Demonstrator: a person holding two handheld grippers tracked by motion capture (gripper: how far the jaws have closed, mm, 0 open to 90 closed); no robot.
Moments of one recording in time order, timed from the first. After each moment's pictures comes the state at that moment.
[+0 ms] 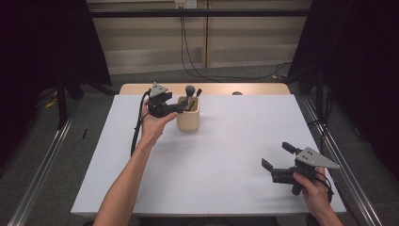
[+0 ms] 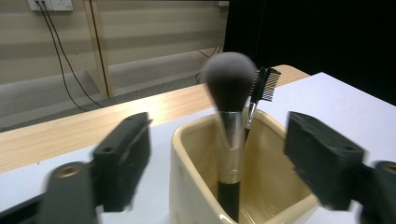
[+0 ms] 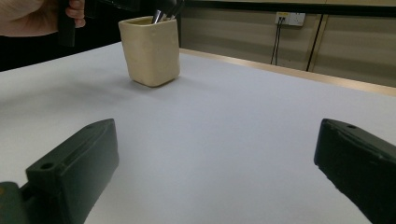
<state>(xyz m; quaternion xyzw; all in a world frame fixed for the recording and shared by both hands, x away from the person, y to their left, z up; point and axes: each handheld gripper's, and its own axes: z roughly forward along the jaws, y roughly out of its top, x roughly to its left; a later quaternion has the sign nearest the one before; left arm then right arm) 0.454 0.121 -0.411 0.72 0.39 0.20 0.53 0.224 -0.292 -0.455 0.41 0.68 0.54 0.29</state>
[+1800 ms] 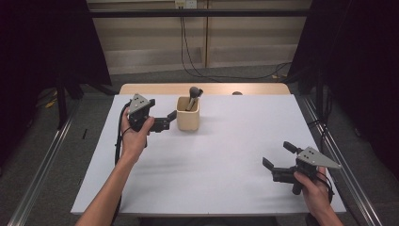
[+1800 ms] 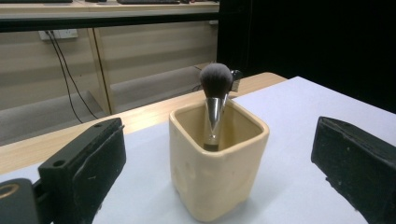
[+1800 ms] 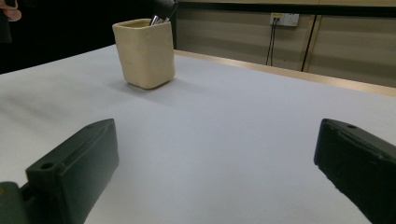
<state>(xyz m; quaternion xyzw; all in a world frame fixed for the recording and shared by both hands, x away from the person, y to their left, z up) 0.384 0.164 -0.389 0.72 0.35 0.23 0.56 0.225 -0.294 -0.454 0.41 0.68 0.54 0.29</state>
